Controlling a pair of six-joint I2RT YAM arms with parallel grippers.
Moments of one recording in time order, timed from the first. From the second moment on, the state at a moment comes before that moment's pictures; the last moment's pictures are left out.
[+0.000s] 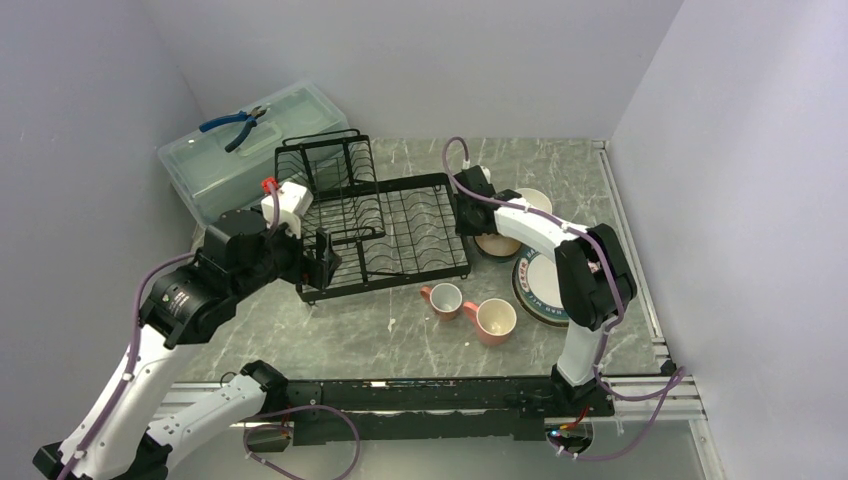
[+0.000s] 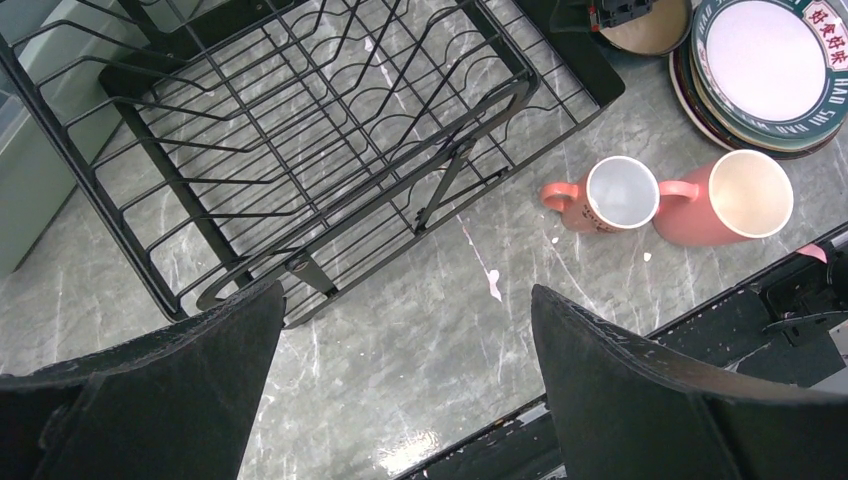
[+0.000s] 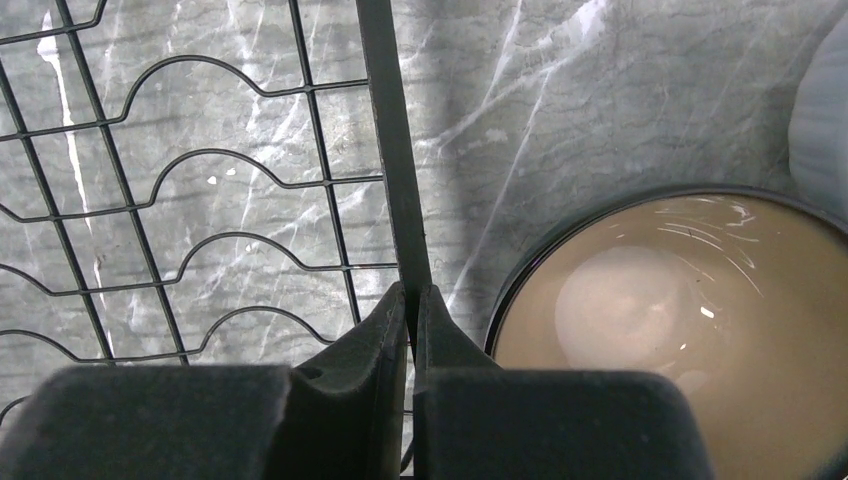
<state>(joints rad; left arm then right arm) -0.58 0.80 1.24 -0.93 -0.06 -0.18 0.51 1.83 1.28 -0.41 0.16 0.45</state>
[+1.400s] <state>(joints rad) -0.58 0.80 1.20 -0.88 -0.03 -0.17 0.43 1.61 1.25 -0.68 0.31 0.39</state>
